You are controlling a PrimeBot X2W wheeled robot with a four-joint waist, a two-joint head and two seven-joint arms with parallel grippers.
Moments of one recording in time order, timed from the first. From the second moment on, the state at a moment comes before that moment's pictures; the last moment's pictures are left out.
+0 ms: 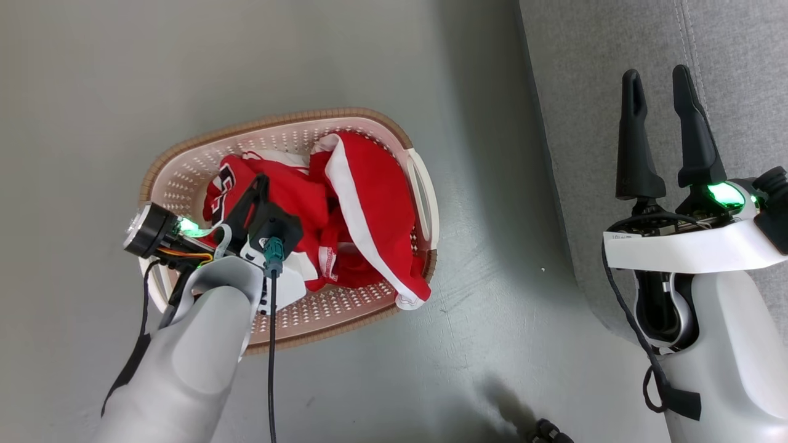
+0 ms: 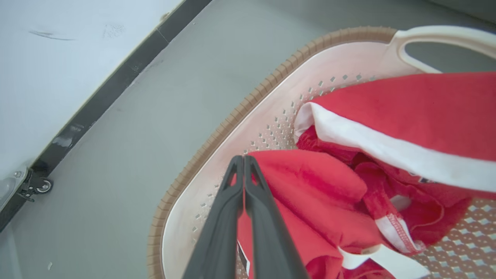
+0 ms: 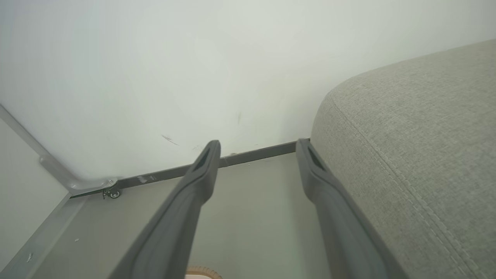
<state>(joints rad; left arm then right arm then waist) -0.75 0.13 -0.45 0.97 0.26 0.22 -0.23 -0.43 -0.04 0.04 0.16 0.38 0.12 -0.25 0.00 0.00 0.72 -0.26</state>
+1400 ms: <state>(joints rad) -0.48 0.12 -0.44 0.53 0.14 0.27 -0.25 -0.36 -0.05 -0.03 0.21 0.30 0.12 -0.25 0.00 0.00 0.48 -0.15</state>
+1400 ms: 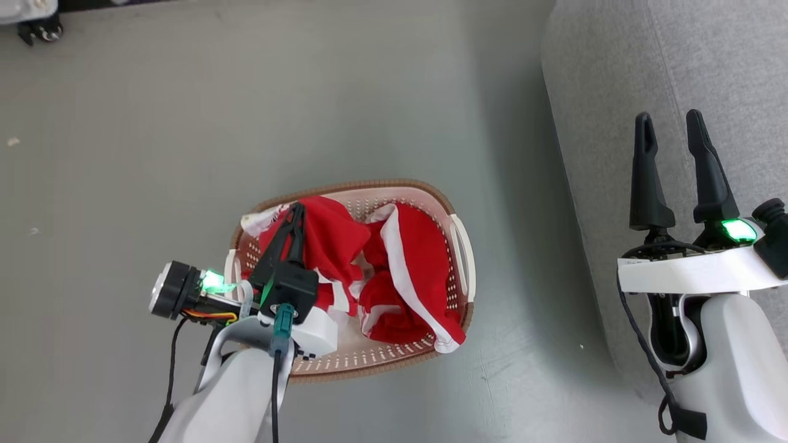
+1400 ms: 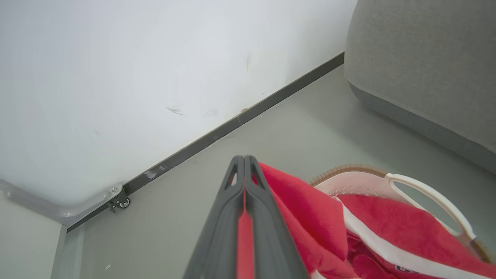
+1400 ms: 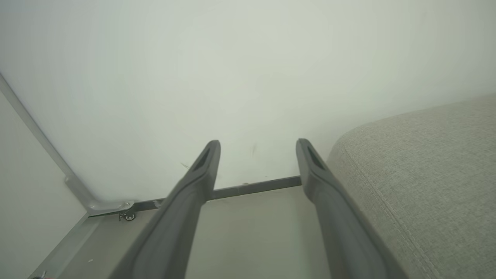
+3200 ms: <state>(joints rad) -0.24 0.14 -0.26 0.25 -0.10 0.27 -0.25 -0.22 -0.04 -0.05 0.24 0.21 0.12 -0.25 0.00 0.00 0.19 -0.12</state>
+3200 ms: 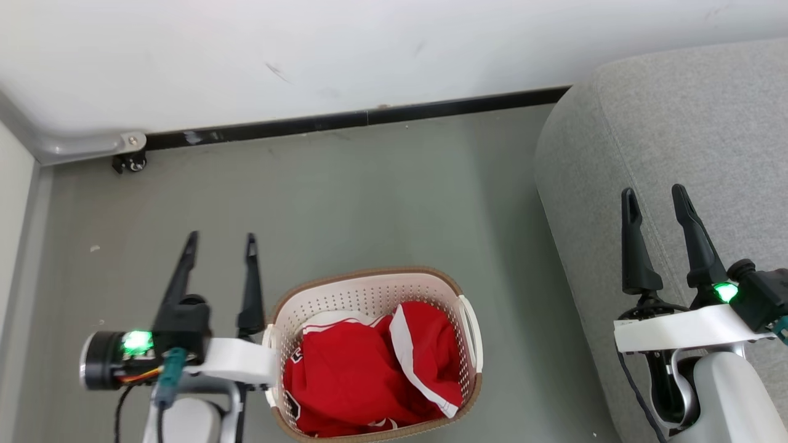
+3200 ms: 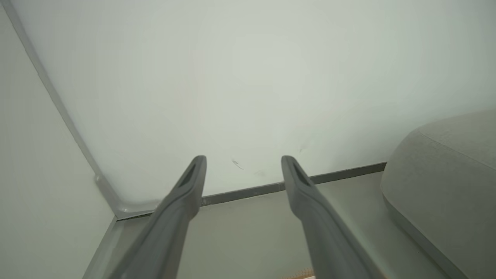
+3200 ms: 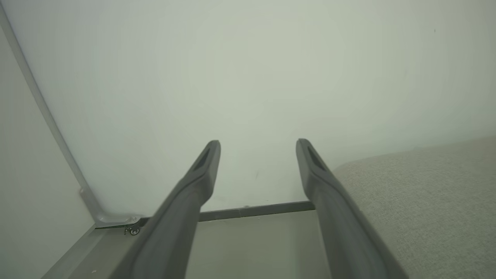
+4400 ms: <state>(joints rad) 0.01 0.17 -0.17 0.17 -0.23 0.28 -0.25 -0.05 -0.04 -0.05 0.21 0.19 0.12 -0.15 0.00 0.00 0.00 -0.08</state>
